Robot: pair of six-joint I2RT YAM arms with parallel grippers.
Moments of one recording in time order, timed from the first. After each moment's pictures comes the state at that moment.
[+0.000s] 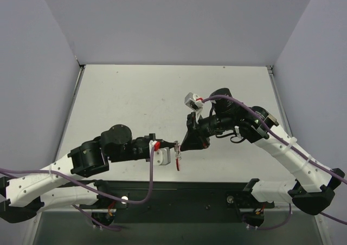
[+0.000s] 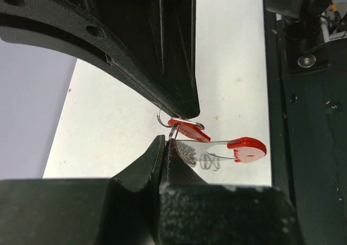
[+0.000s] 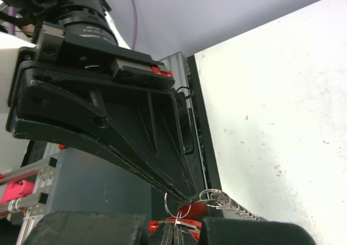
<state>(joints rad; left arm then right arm) -1.18 0.86 1.05 -0.42 0.16 0.54 0.83 1.20 1.40 -0.88 -0.74 -0.02</state>
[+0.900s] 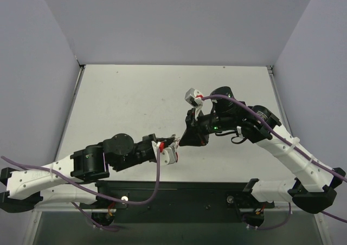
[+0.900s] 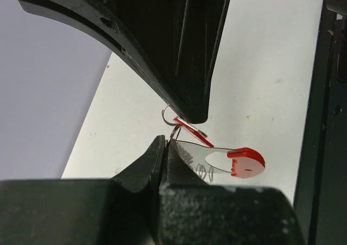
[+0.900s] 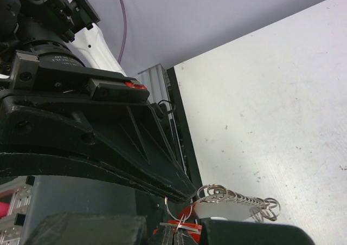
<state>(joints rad) -1.33 0.87 1.05 -0.38 -0.22 0.50 0.87 1.21 1.47 -0.88 -0.60 0.04</state>
